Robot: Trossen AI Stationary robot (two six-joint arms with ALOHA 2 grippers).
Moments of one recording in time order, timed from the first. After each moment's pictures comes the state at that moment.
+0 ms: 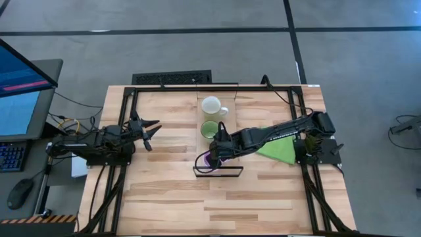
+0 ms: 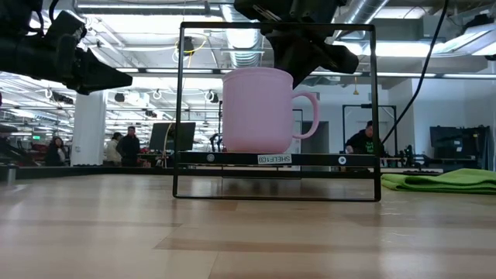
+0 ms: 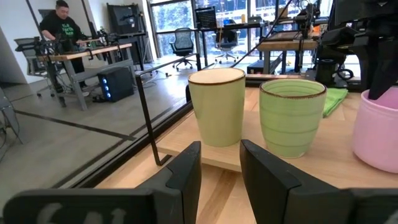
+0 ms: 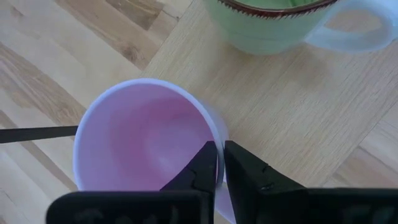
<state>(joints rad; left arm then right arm) 0.01 0.01 0.07 -0.12 -0.47 0.05 0.19 1.85 1.55 -0.90 0.21 1.04</state>
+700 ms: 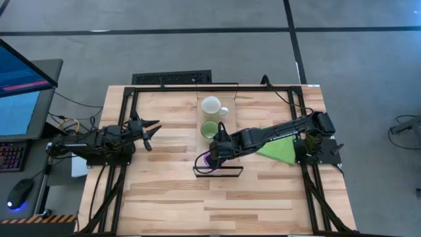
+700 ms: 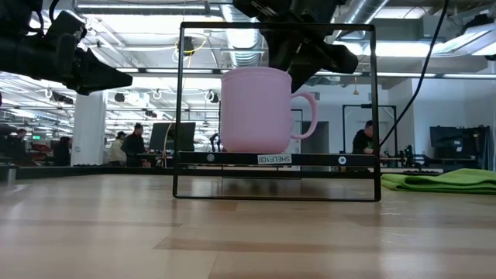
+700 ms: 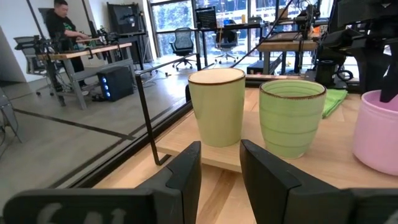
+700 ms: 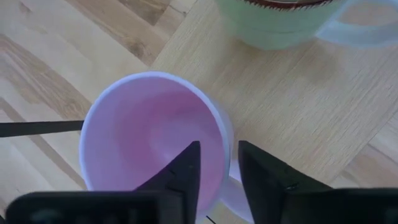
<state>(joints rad) 0.01 0.01 0.07 -0.12 -0.47 0.04 0.20 1.85 1.55 -0.89 0.18 1.04</state>
